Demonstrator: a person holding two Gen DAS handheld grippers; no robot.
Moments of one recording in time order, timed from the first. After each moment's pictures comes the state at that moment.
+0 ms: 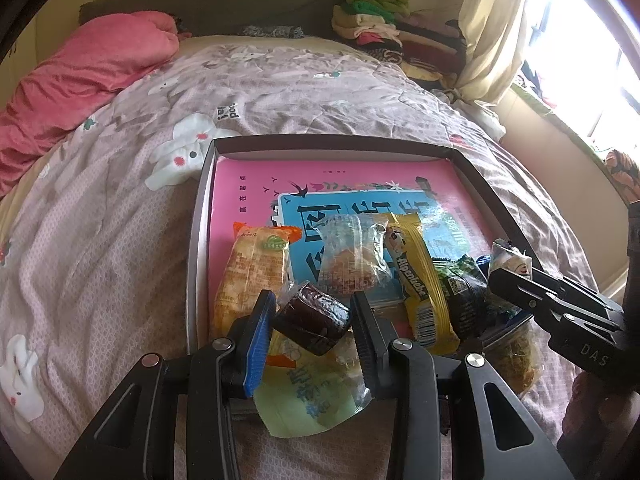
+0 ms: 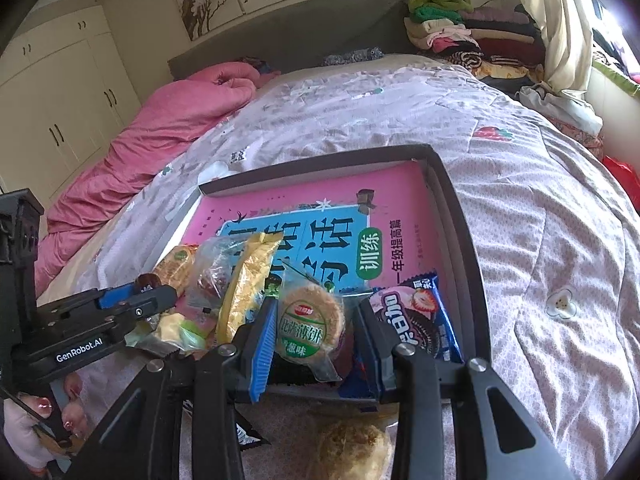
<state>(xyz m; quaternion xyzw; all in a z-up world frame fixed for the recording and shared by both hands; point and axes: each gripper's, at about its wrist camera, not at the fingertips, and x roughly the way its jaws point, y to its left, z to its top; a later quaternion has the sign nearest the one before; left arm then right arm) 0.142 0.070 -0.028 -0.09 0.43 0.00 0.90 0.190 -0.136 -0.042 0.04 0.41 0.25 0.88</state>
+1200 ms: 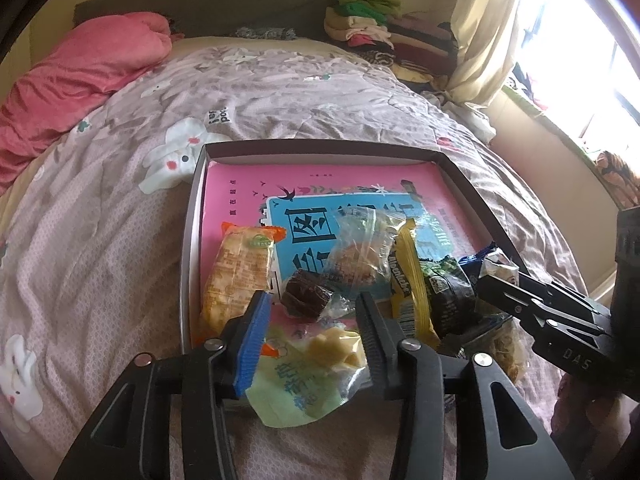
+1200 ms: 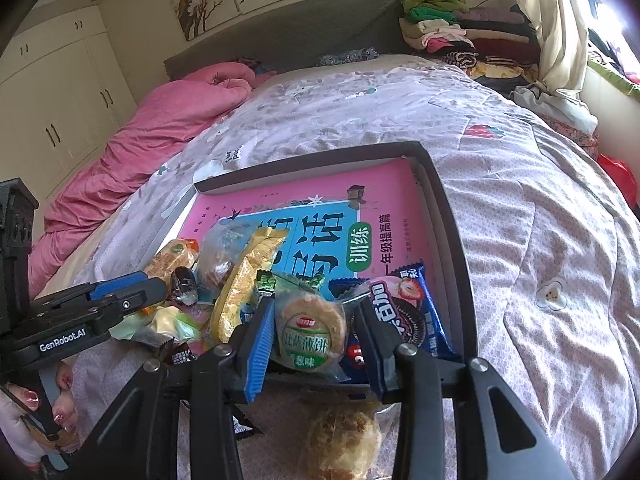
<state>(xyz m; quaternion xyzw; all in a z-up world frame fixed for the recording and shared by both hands) 0.137 0.065 -0.020 -0.10 0.42 -0.01 0.90 0.184 -0.144 -0.041 0.03 0.41 0.24 0.88</state>
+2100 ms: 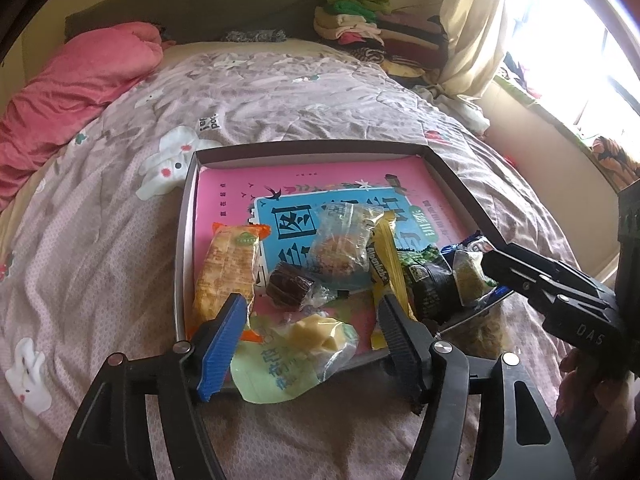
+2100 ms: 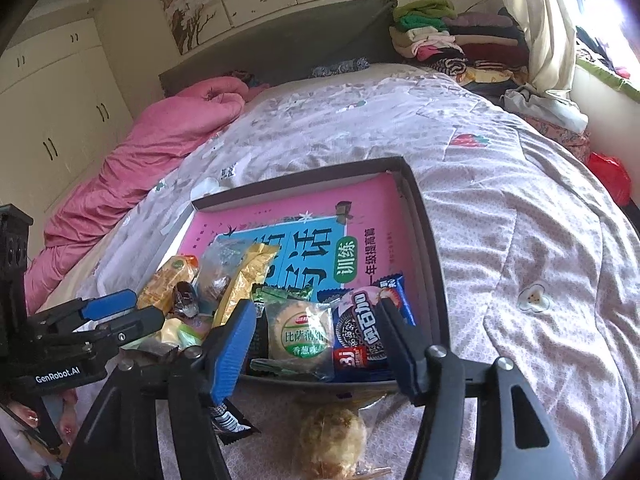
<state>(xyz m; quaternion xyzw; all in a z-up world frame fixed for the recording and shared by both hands) 0.126 0.053 -0.009 -0.08 0.42 -0.02 0.90 0.180 -0.159 -0.027 0.05 0.39 0.23 0.89</state>
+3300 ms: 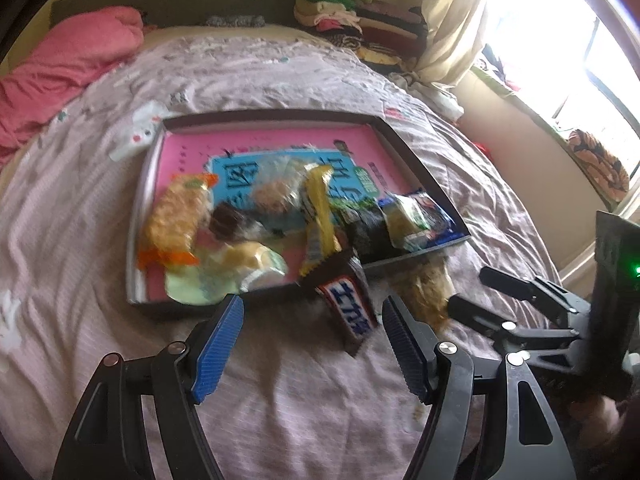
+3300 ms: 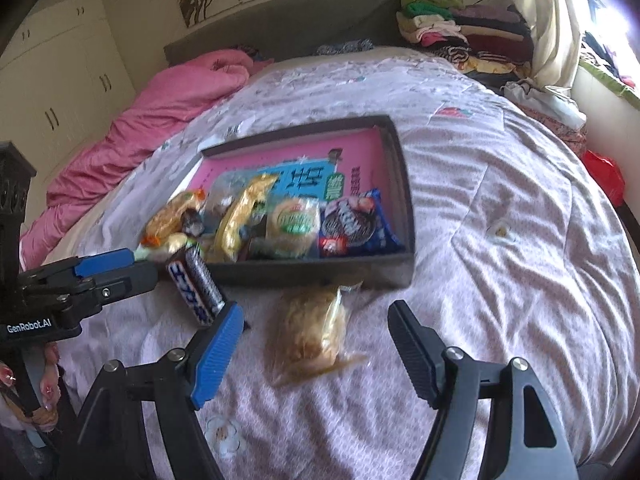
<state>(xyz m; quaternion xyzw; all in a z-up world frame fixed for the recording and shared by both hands) 0.085 0.018 -0.011 -0.10 0.45 -0.07 0.89 0.119 -0.183 -0.038 0.00 0.43 0.23 0.87</state>
